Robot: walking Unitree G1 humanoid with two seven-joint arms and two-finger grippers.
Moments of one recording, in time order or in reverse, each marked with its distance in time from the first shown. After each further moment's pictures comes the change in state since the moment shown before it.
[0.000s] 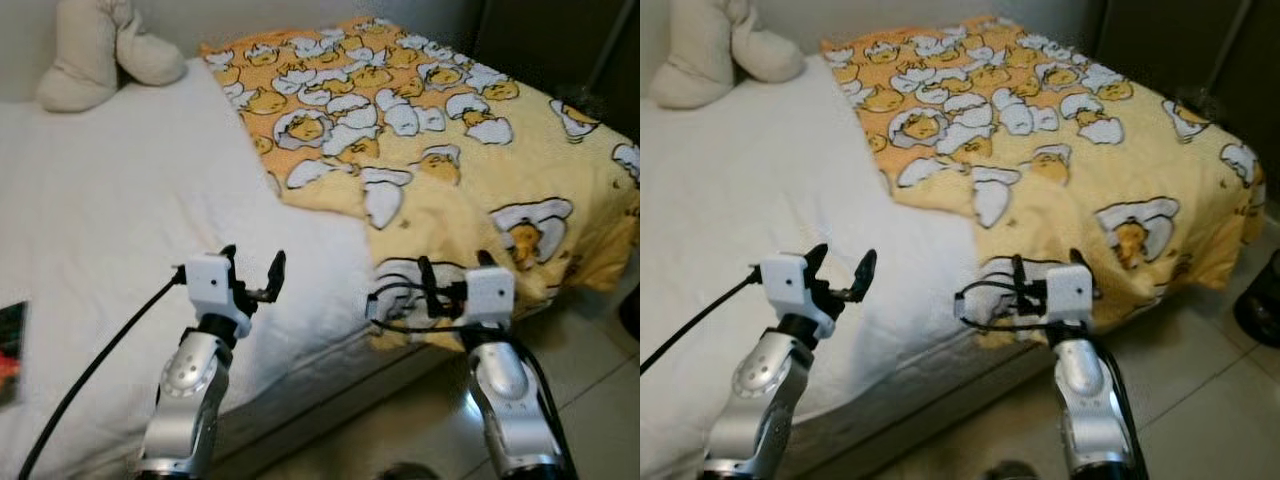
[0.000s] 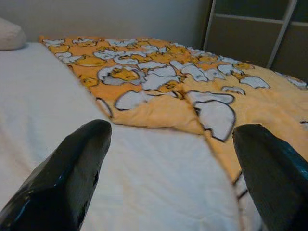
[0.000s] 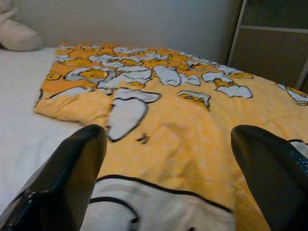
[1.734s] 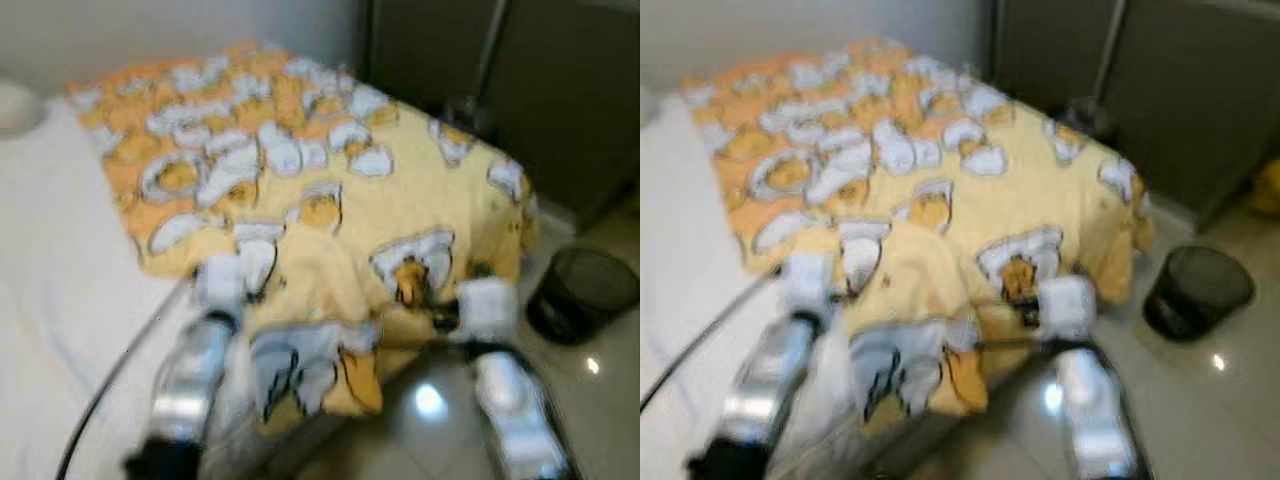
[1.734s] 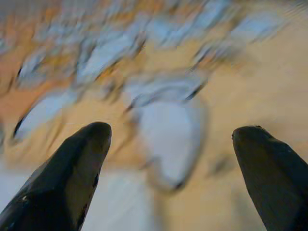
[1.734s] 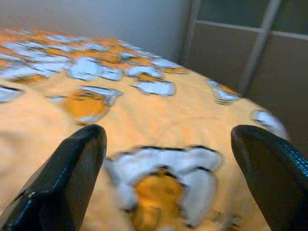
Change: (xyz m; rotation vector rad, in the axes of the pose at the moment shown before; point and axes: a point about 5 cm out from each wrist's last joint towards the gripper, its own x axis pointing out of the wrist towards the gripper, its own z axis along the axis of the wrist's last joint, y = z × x) left arm 0.020 0.032 -0.042 0.185 0.313 0.202; right arm -0.017 0.008 -0.012 -0.028 0.028 0.095
